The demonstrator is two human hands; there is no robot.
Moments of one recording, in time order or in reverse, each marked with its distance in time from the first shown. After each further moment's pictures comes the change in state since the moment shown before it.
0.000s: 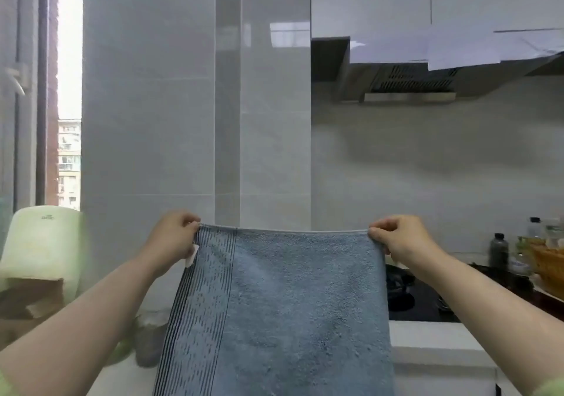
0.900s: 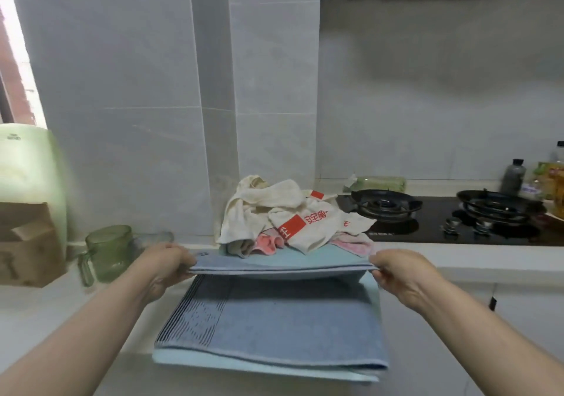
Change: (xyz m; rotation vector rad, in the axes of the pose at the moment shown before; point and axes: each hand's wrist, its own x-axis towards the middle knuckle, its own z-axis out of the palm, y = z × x) left_hand -0.079 -0.135 0.059 -0.307 -0.100 -0.694; right_hand -0.083 0.136 0.076 0.503 -0.038 0.822
